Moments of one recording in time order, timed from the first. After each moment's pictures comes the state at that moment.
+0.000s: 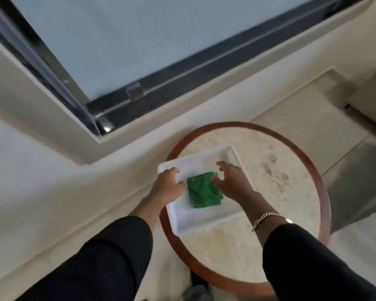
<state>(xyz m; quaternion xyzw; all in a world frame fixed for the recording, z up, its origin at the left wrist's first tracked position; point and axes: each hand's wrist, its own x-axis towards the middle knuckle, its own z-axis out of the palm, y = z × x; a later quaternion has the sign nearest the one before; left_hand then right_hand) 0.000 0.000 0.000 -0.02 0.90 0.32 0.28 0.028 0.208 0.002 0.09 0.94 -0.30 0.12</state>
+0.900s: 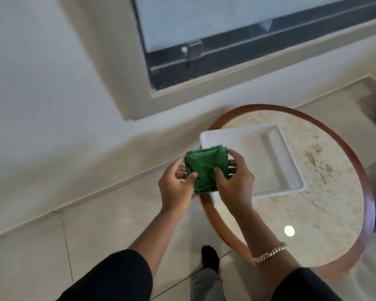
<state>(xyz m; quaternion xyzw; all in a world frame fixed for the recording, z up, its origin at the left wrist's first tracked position) 0.103 -0.106 -0.010 -0.18 0.78 0.60 -0.01 0.104 0.031 0.004 0.17 0.86 -0.47 -0.08</state>
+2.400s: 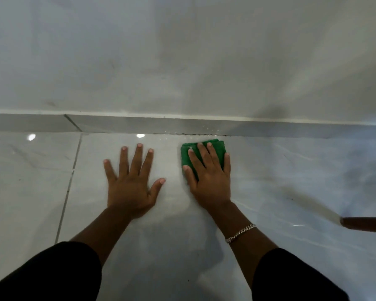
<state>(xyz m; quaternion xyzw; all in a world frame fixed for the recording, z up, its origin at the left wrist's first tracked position) 0.179 -0.587 -0.670 -0.15 0.98 0.07 0.07 0.087 -0.395 -0.672 -0.26 0.95 -0.13 -0.08</state>
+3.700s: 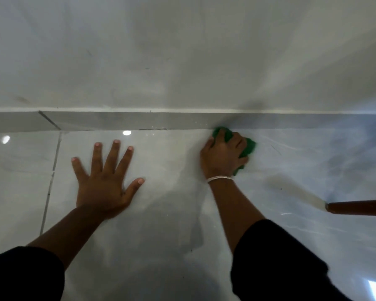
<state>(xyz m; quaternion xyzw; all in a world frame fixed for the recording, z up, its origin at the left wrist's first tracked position) 0.192 -0.619 -0.670 -0.11 0.99 0.06 0.06 0.034 -0.395 -0.665 0.10 0.99 -0.09 -0.07</state>
